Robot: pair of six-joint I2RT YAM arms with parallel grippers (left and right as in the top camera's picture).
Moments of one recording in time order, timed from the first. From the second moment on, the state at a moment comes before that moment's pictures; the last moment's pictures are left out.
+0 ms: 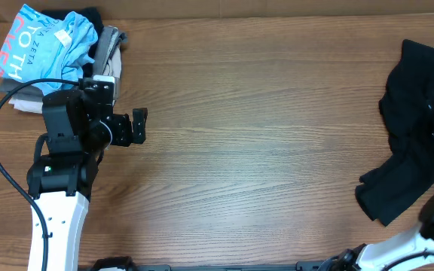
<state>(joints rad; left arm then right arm) 0.07 1.13 1.01 -0.58 0.25 0.06 -0.73 1.89 1.39 -0.58 -0.20 0.52</state>
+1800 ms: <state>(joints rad) 0.07 1.23 1.01 -0.44 0.32 0.05 -0.62 1.85 1.62 -0.75 -0.47 0.39</state>
